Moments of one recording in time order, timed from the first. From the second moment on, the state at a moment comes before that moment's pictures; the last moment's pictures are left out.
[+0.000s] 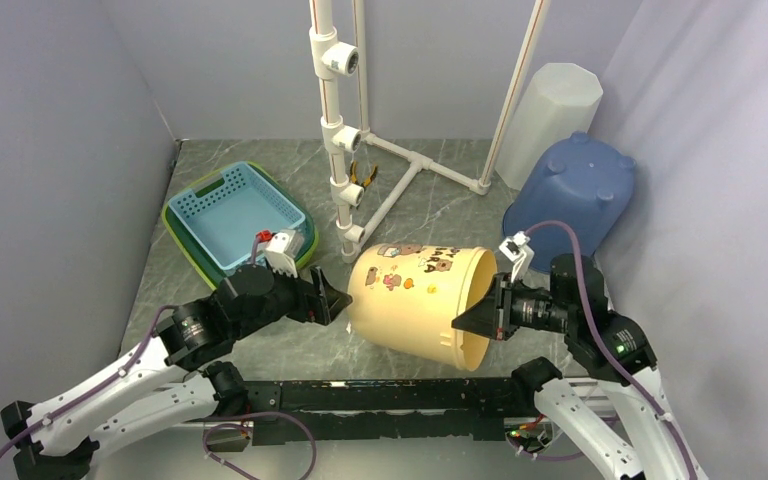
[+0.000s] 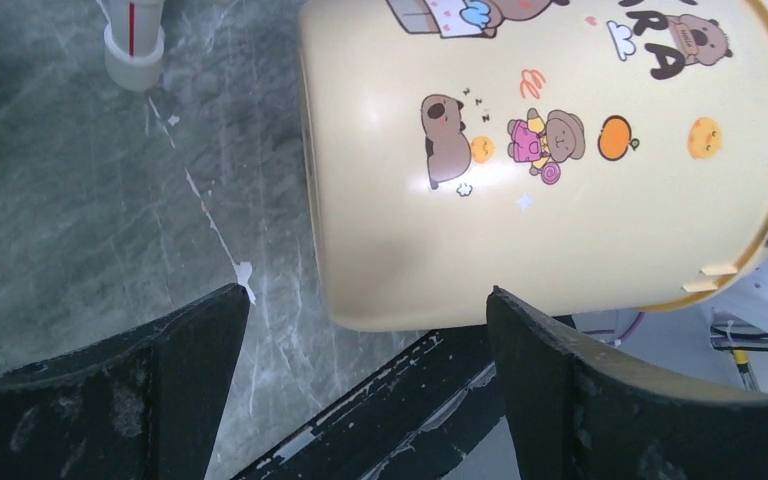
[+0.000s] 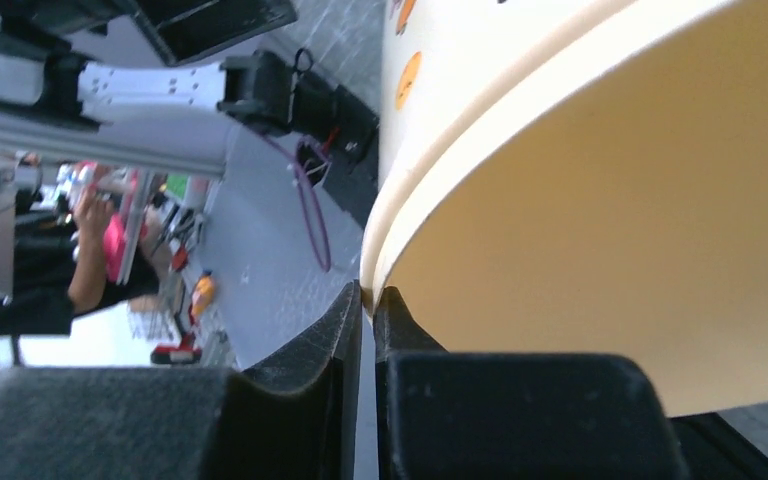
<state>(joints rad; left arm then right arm) -0.94 0.65 0.73 -0.48 -0.13 -0.66 0.43 0.52 0.91 -0.93 -0.64 0.56</state>
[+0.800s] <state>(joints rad) -0.94 0.92 0.69 -0.15 -0.11 -0.63 0.43 0.51 0.82 -0.89 -0.83 0.47</state>
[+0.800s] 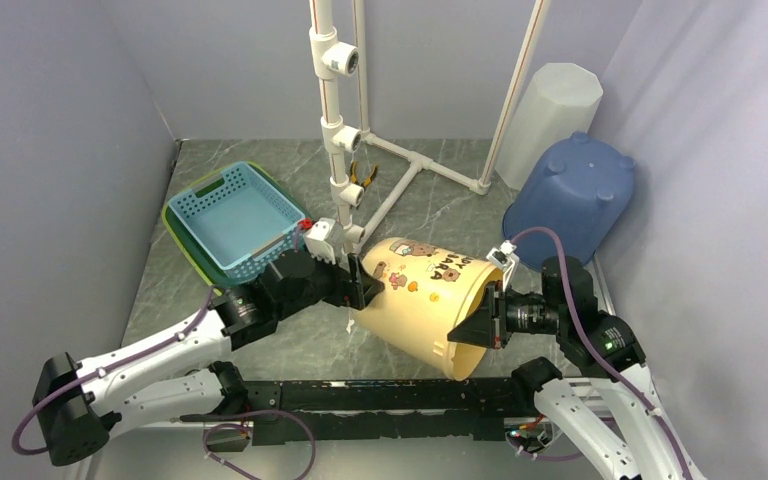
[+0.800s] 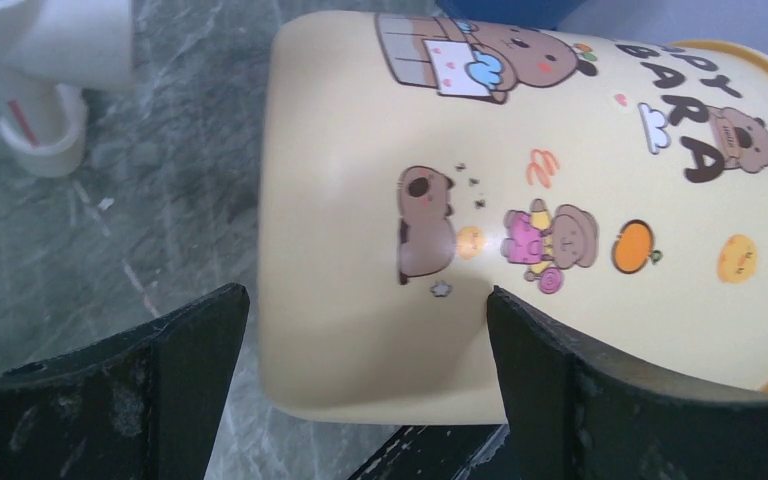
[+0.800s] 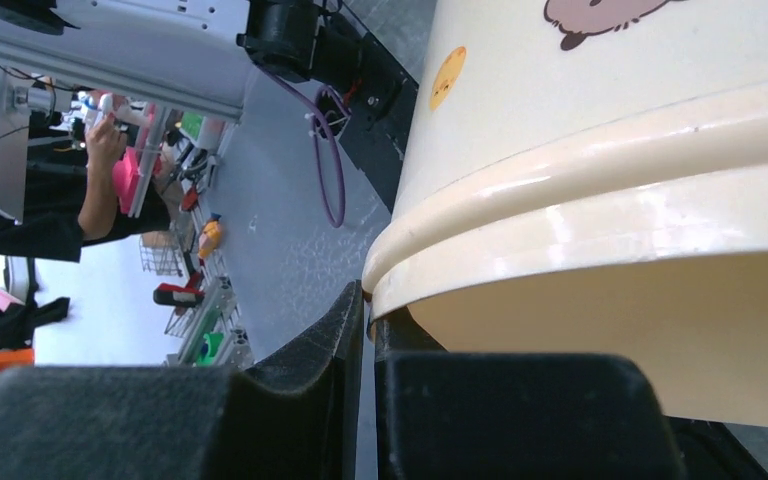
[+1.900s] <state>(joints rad) -0.57 1.11 0.51 0.36 0.67 -0.70 0.43 0.50 0.78 -0.90 -0.82 0.45</state>
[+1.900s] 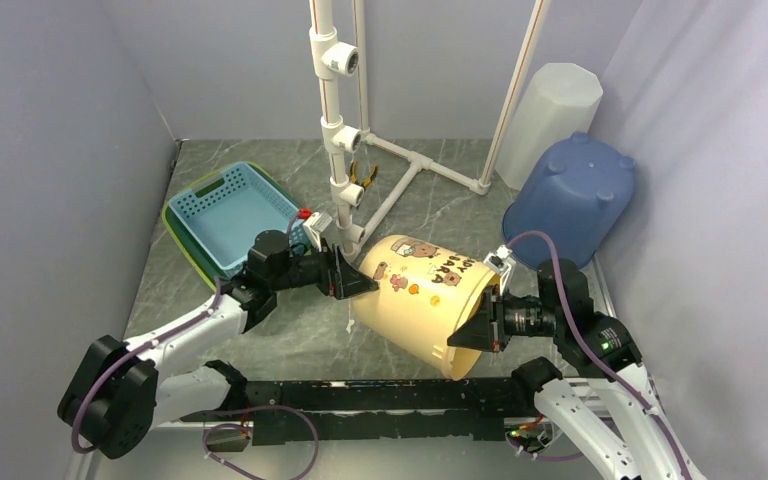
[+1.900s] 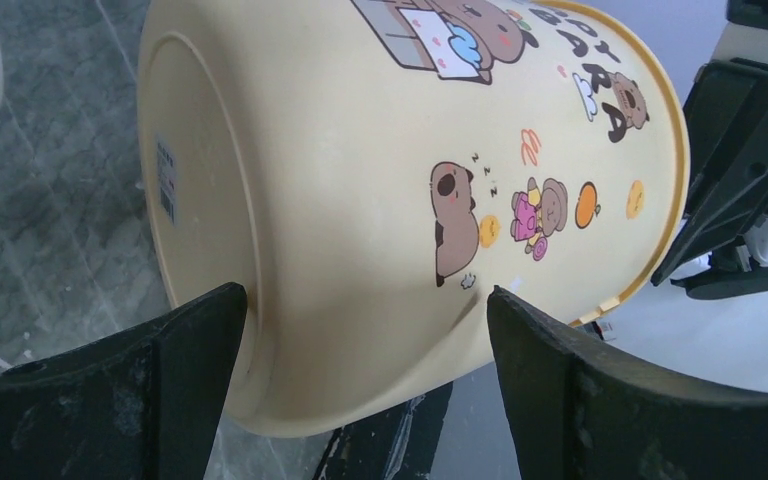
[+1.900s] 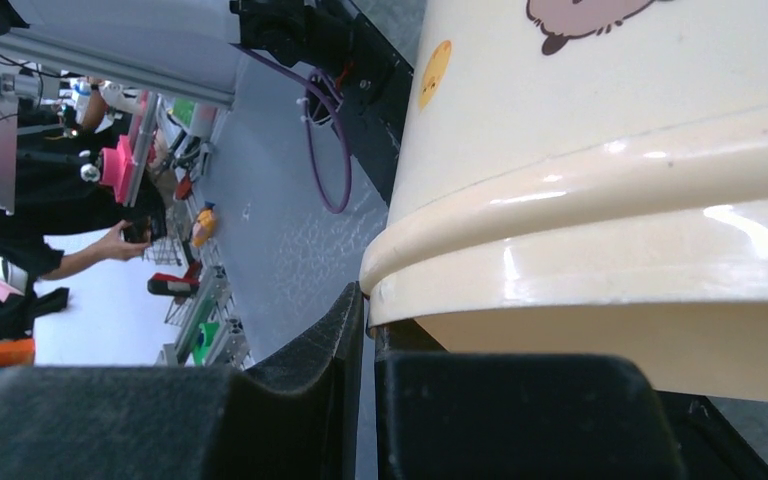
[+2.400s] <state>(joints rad) -0.59 1.03 0.44 0.46 0.79 -0.75 0.43 0.47 0.82 -0.94 -0.39 0.67</state>
